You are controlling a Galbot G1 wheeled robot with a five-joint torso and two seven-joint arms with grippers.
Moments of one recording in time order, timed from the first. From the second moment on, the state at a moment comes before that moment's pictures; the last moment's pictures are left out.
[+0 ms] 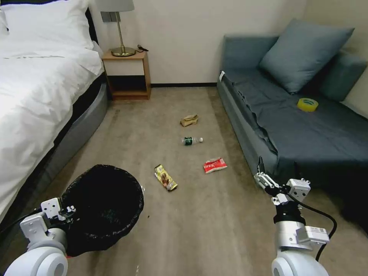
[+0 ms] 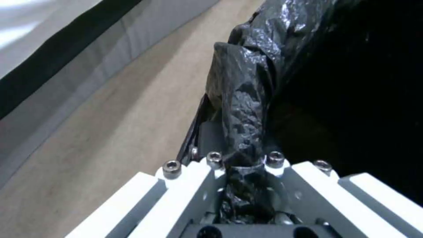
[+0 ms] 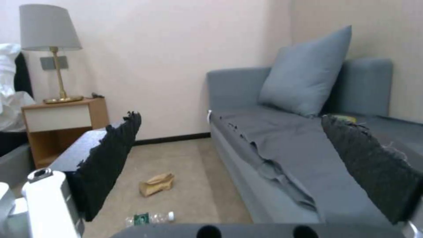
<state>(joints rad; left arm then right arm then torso) 1.61 -1.40 -0.88 -2.31 -0.54 0.71 -0.40 -1.64 1.54 0.57 2.27 0.09 0.09 0.12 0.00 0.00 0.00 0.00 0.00</state>
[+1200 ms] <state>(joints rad) 1.58 -1.40 -0.88 -2.28 -0.55 0.70 -0.40 -1.62 1.49 0.57 2.24 0.06 0.15 0.08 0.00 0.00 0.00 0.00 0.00</state>
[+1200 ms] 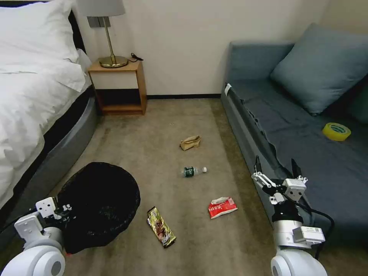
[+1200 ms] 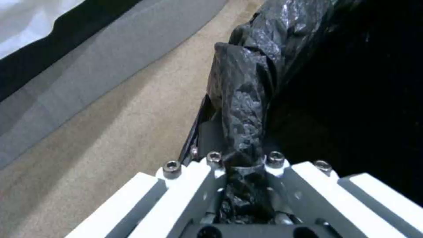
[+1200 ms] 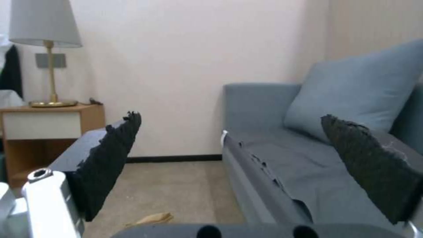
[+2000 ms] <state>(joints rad) 1.56 -1.44 -0.89 -2.24 -0.52 0.68 -0.39 -1.23 0.81 0.08 1.82 0.38 0.02 0.15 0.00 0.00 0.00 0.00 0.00</state>
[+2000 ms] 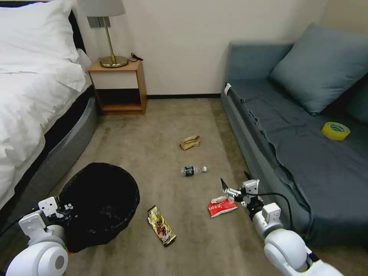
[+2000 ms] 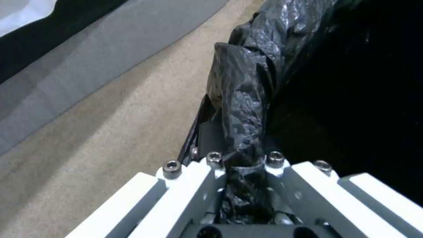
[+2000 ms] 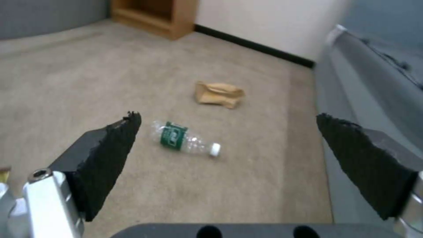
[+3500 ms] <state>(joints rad) 1.58 -1.49 -0.89 -2.16 -0.45 0.63 -0.38 -0.40 1.15 -0.41 0.53 -0.40 0.55 -0.53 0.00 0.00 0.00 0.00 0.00</state>
